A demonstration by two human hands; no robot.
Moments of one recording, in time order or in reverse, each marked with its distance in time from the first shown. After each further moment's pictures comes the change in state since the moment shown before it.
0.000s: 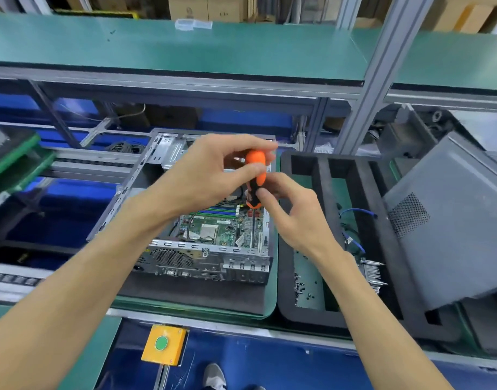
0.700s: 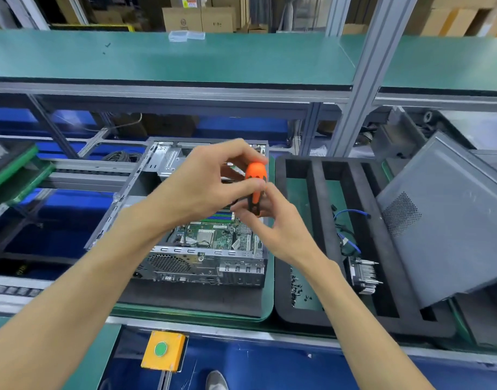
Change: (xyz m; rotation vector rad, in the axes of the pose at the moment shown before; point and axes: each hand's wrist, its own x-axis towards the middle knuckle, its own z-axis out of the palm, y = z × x) left_hand -0.002 0.005 0.007 0.009 0.002 0.015; right_hand -0.012 0.005 0.011 0.139 -0.066 0.152
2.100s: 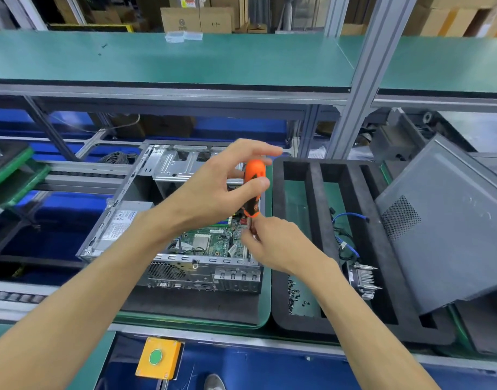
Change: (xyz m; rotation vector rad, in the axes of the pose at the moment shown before) left_hand 0.015 -0.002 0.016 -0.062 -0.068 -0.002; right_hand 0.010 0.020 -0.006 -0.849 -0.311 0.141
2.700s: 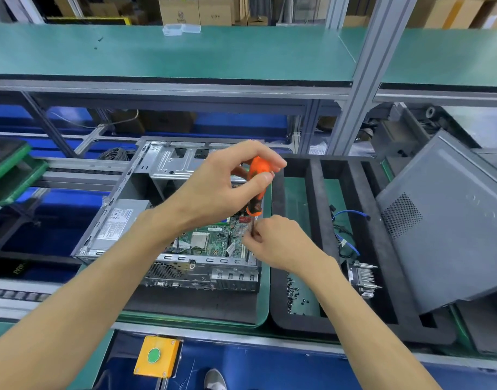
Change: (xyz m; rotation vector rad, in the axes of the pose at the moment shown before) left_hand 0.008 0.006 0.007 -0.002 0.052 0.002; right_hand 0.007 0.014 0.007 -0.058 -0.008 0.036
